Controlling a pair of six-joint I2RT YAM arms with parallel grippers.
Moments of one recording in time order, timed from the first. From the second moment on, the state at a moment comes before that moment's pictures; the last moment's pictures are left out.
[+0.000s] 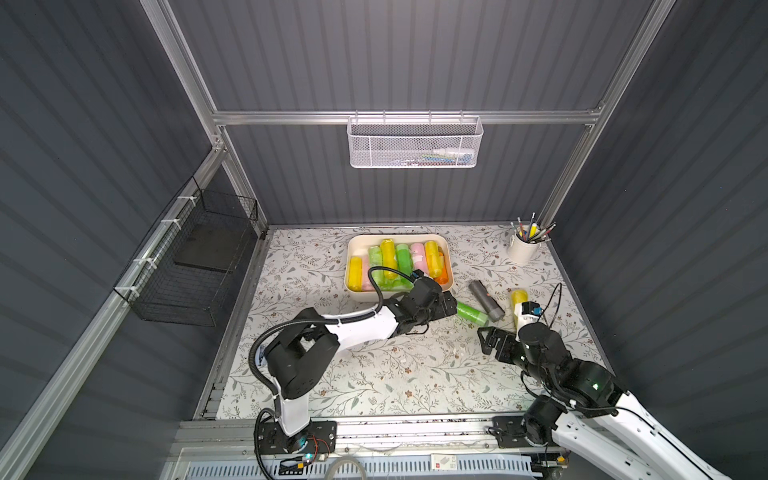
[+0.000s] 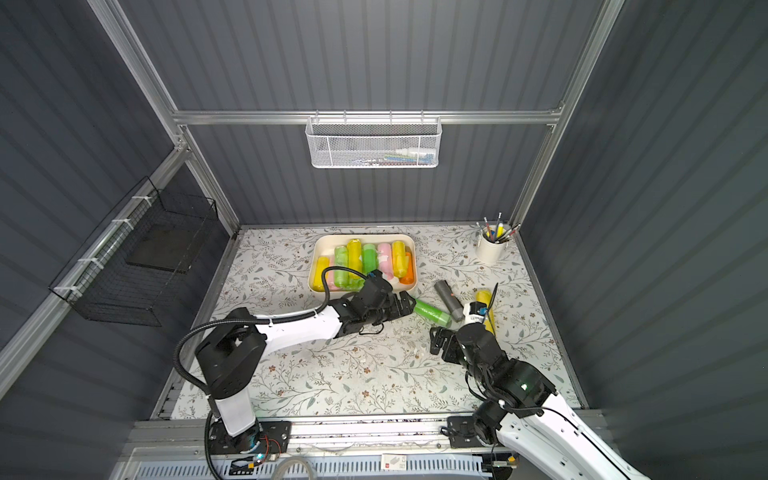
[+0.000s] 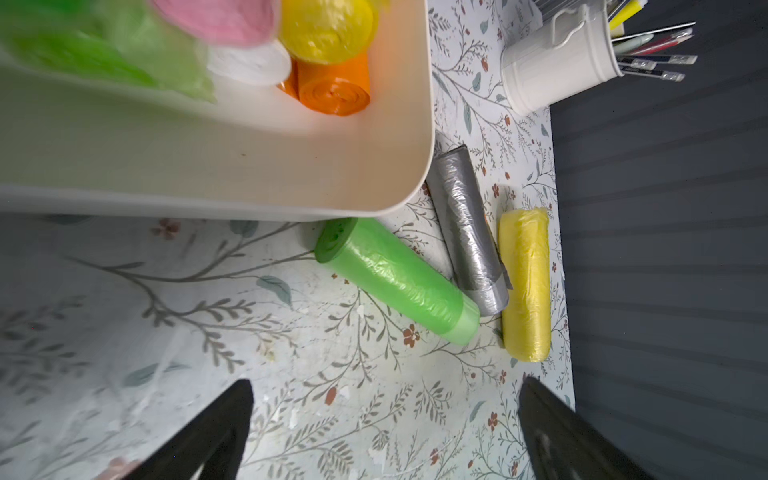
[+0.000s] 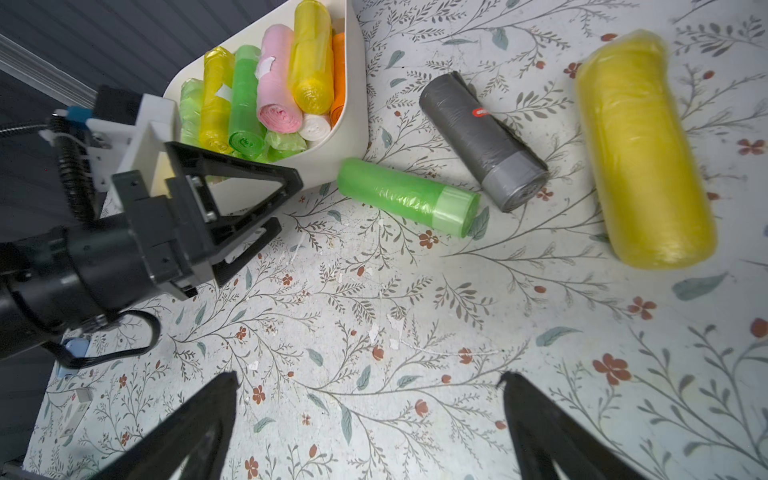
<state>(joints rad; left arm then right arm) -0.97 1.88 1.23 -0.04 -0.01 -1.03 0.70 0.50 0.63 -0.82 0.29 0.79</state>
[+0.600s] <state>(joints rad) -1.00 2.14 1.50 -0.06 -0.06 -1.13 0.70 0.55 0.64 -0.90 0.37 0.77</state>
